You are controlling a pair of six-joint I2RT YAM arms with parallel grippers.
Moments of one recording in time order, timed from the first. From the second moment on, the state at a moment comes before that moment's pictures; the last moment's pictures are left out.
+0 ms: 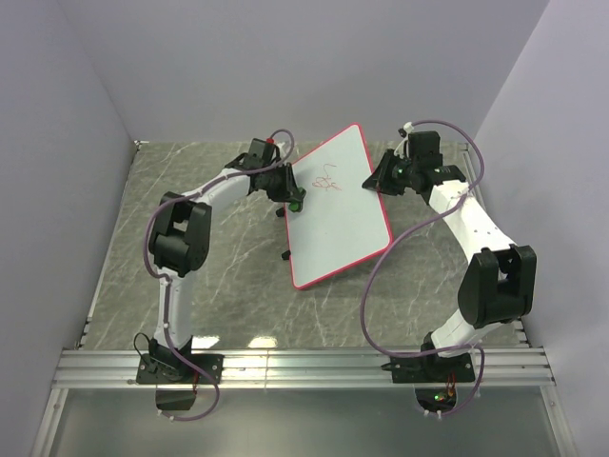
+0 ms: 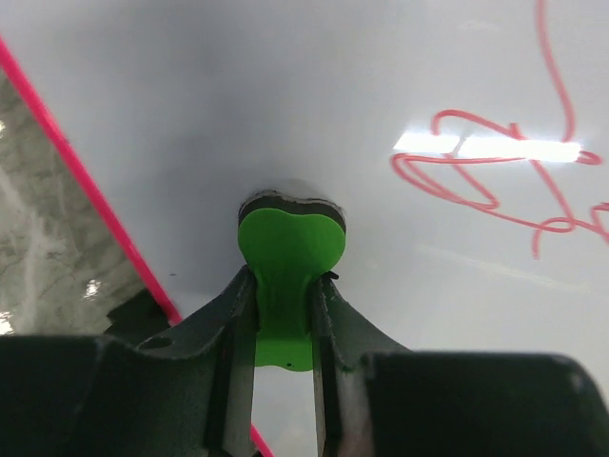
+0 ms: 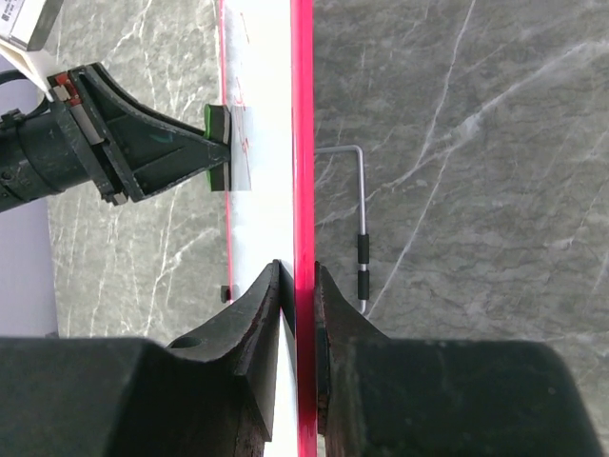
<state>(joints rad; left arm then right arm) -0.40 2.15 1.67 -0.34 0.41 -0.46 0.16 1.60 1.36 -0.49 -0.36 0.47</state>
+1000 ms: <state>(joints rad) -0.41 2.30 1.97 -0.48 0.41 -0.52 0.17 1.61 1.37 -0.52 -0.33 0.47</state>
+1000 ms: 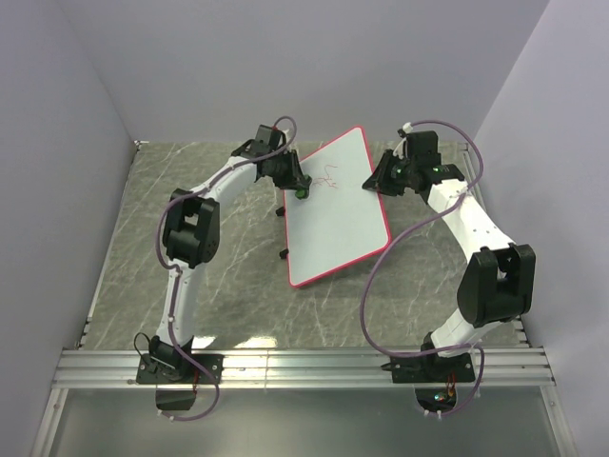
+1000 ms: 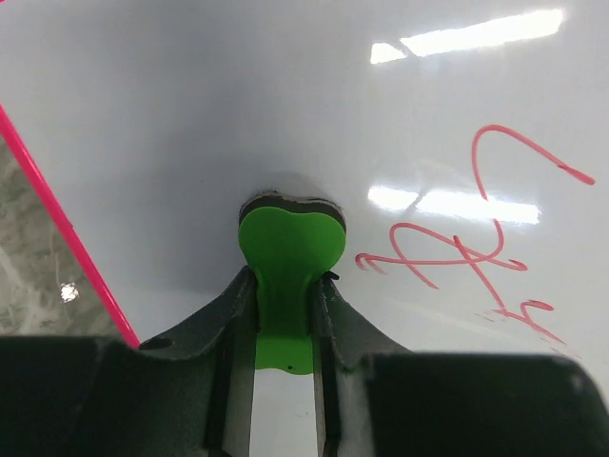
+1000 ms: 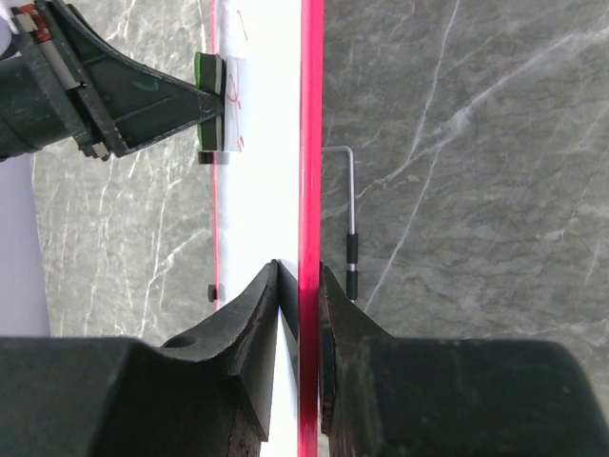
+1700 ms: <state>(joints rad) -0.64 2.27 2.22 -0.63 0.47 -0.41 0.17 1.64 1.41 -0.53 -0.32 0.46</state>
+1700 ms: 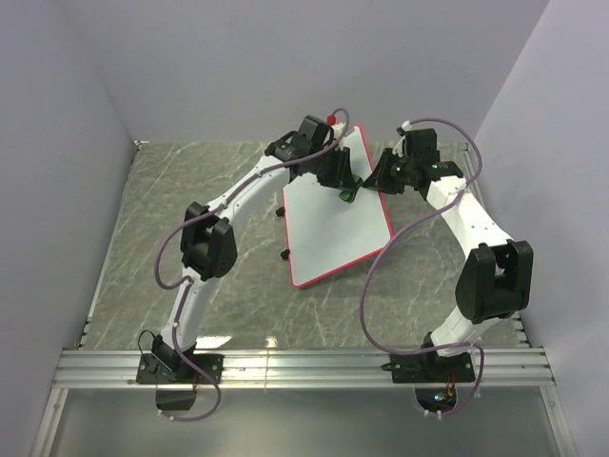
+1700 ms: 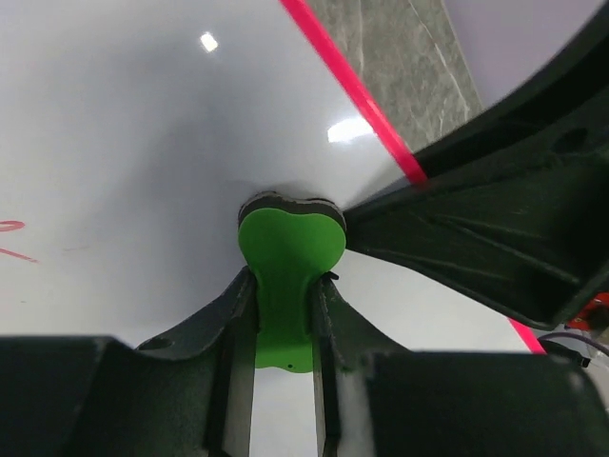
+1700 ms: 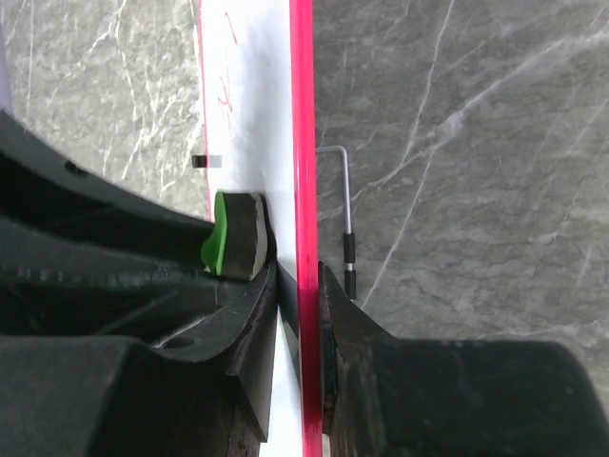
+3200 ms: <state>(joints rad) -0.56 2.30 2.22 -0.71 0.48 -0.44 0.27 1.41 1.15 -0.40 -0.25 0.48</state>
